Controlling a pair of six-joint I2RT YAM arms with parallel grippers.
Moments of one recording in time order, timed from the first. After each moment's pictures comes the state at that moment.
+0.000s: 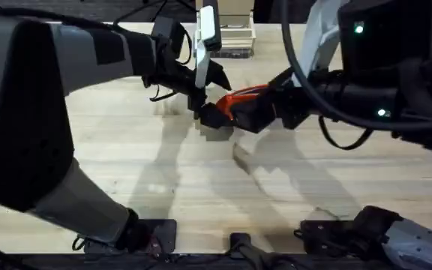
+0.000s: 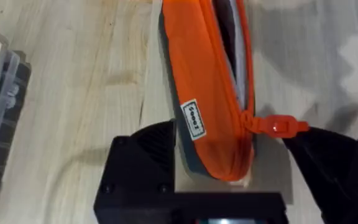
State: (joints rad) left arm -0.23 1.79 1.09 -0.52 0.90 1.08; right arm 0.68 1.06 0.99 -0.62 -0.04 0.08
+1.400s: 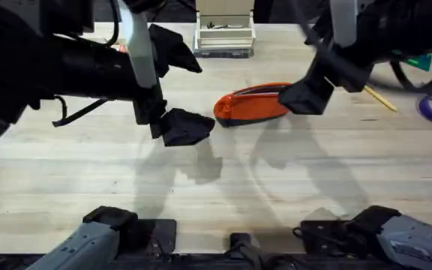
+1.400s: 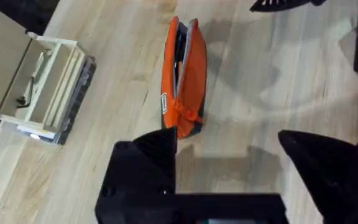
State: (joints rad) left arm -0.18 1.05 1.11 -0.99 0.72 0.91; right arm 0.50 1.24 1.46 -1.13 -0.05 -0.63
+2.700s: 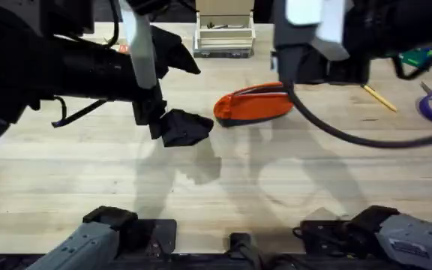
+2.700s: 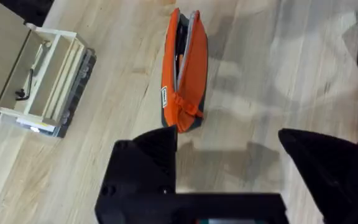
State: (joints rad) left arm -0.18 1.05 1.11 -1.00 0.71 0.91; right arm 0.49 1.29 1.47 -1.13 -0.05 -1.13
